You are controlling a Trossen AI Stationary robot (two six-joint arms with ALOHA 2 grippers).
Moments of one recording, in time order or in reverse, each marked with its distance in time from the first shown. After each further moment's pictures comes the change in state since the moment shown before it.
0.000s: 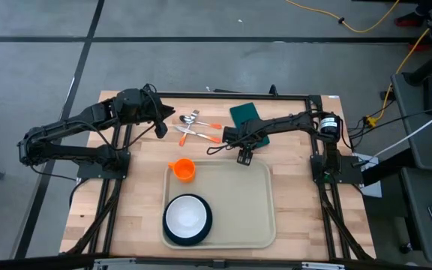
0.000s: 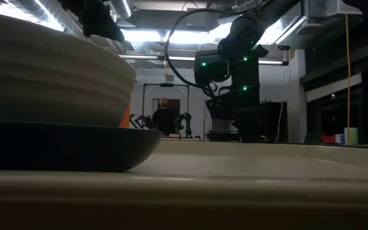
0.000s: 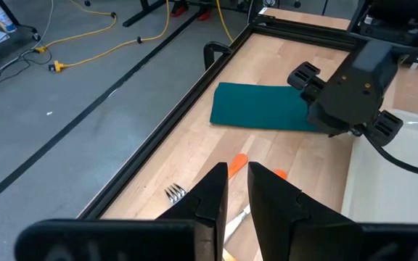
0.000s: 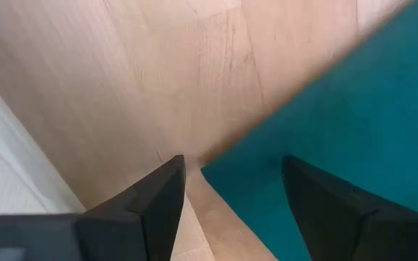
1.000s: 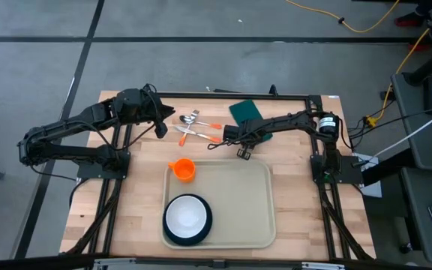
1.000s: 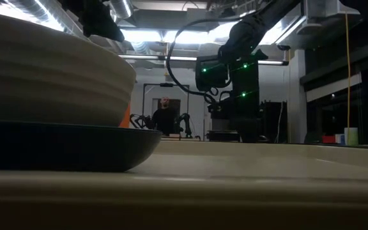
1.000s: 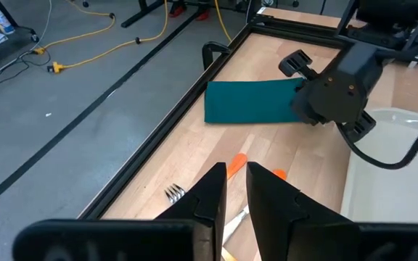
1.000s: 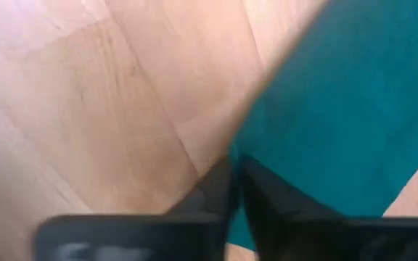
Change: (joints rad) left arm 0.000 0.000 0.000 0.000 0.000 0.010; right arm -0.007 0.007 -0.006 0.002 0.142 0.101
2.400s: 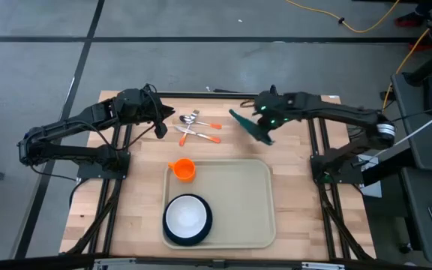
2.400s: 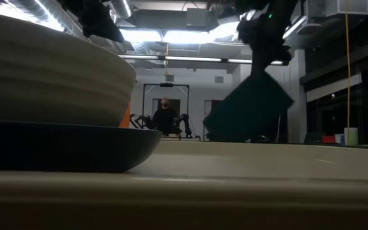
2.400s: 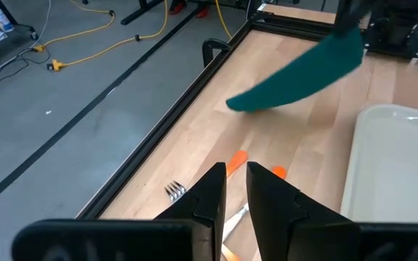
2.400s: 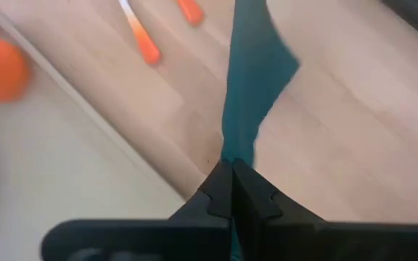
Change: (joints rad) left arm 0.000 0.000 0.000 -0.010 0.000 0.000; right arm -0.111 -0.558 0.005 -0.123 -0.274 0.273
